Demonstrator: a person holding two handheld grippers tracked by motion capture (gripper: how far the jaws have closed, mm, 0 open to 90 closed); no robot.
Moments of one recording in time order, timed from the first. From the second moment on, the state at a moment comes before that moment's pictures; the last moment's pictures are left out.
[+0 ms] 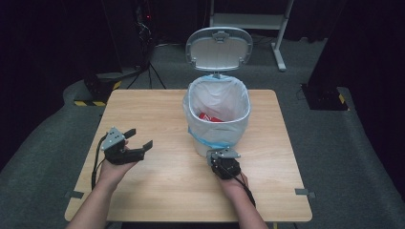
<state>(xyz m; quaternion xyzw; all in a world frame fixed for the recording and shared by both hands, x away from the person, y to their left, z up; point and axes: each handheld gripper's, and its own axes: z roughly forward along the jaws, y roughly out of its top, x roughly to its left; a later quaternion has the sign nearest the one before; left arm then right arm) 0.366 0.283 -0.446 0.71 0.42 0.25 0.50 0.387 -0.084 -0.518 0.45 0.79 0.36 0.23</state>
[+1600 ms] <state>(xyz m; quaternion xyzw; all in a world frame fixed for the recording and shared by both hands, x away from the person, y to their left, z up) 0.337 0.301 -0.529 0.77 0.49 0.22 0.34 0.369 -0.204 -0.524 0.55 0.74 0.31 0.24</state>
